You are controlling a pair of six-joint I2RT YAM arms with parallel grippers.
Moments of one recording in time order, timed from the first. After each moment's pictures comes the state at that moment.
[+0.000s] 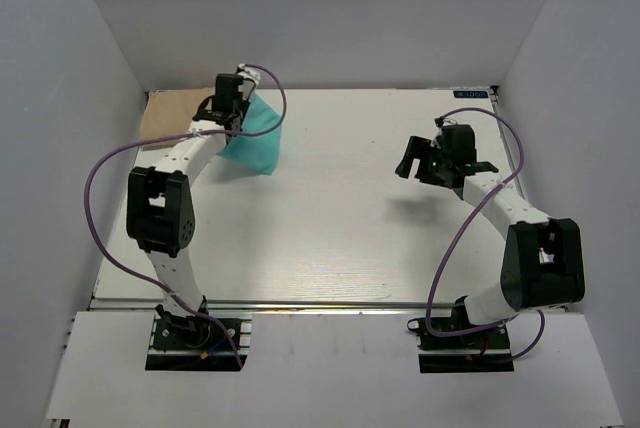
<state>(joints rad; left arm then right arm) -0.24 1.88 1.52 -0.26 -0.35 0.33 0.16 1.46 0.93 -0.22 -0.17 0.33</state>
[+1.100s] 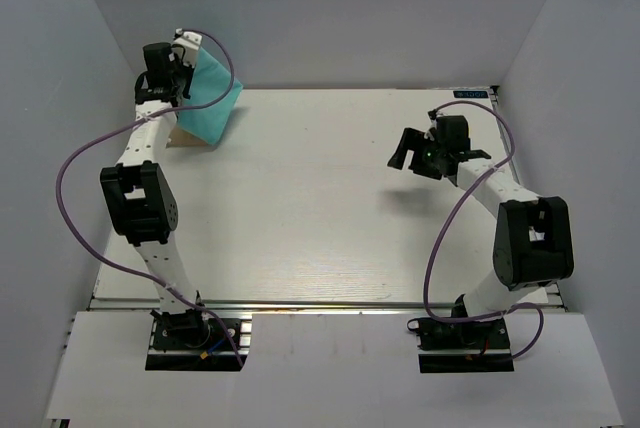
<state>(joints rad) 0.08 1.97 1.79 -0.23 -0.03 0.46 0.16 1.59 1.03 -0.21 -0.25 0.37</state>
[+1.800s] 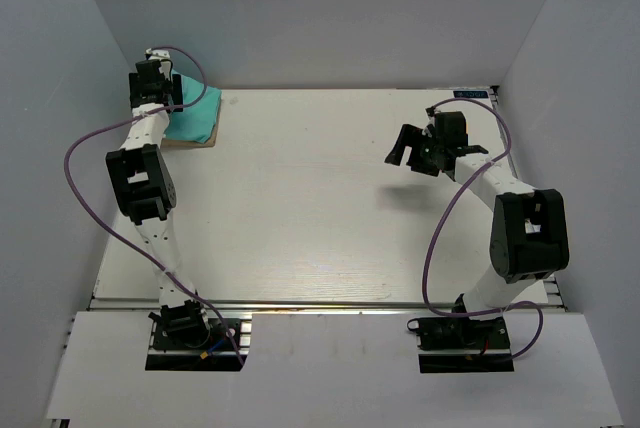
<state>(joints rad) 0.20 2.28 1.97 -0.21 -0.23 0.27 0.16 1.65 1.08 -0.21 -0.28 0.39</state>
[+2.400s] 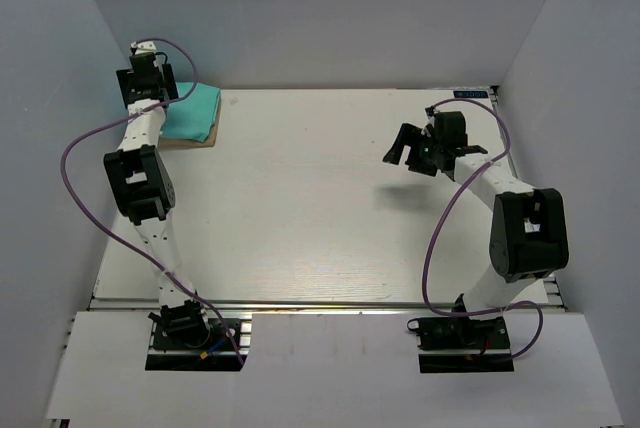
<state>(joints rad) 0.21 2.28 2.04 -0.22 -0.34 0.10 0.16 1.66 1.08 -0.19 -0.31 0.41</state>
